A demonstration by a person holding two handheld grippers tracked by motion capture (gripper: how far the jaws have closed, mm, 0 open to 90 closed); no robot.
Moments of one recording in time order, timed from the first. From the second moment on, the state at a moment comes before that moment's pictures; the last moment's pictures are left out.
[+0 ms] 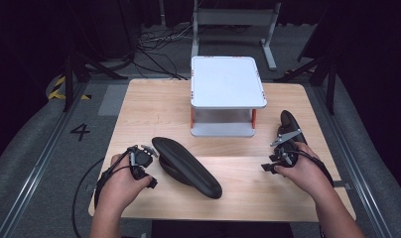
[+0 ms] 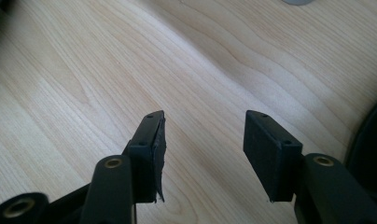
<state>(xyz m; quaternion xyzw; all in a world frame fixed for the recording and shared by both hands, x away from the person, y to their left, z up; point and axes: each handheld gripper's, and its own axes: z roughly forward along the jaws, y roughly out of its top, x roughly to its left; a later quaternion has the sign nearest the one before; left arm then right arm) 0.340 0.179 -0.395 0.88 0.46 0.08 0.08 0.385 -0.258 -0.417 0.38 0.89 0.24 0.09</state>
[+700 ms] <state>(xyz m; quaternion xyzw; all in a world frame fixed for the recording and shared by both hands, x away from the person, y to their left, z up) 0.339 0.174 -0.401 0.88 0.45 0.04 0.13 0.383 -0.241 -0.416 0.38 0.87 0.29 0.07</state>
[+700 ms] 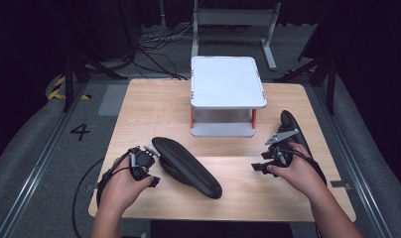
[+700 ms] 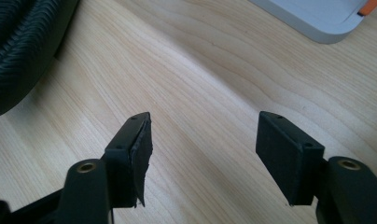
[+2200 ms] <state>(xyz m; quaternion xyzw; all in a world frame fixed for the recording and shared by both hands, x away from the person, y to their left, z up) 0.384 0.092 -0.415 0.87 0.42 0.09 0.23 0.366 -0.279 -0.423 0.44 0.85 0.28 0.08</state>
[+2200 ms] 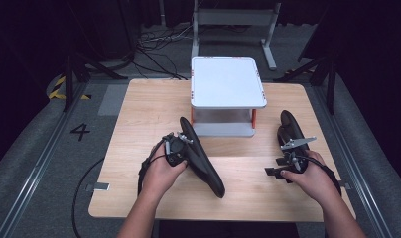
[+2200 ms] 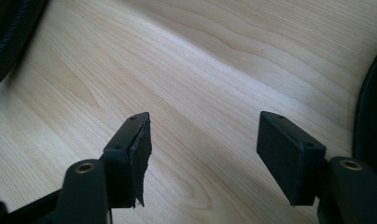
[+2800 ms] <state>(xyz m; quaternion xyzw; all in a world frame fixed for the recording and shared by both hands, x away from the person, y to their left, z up) 0.389 0.060 -0.412 0.87 0.39 0.15 0.27 0.366 -0.277 -0.429 0.44 0.85 0.28 0.07</state>
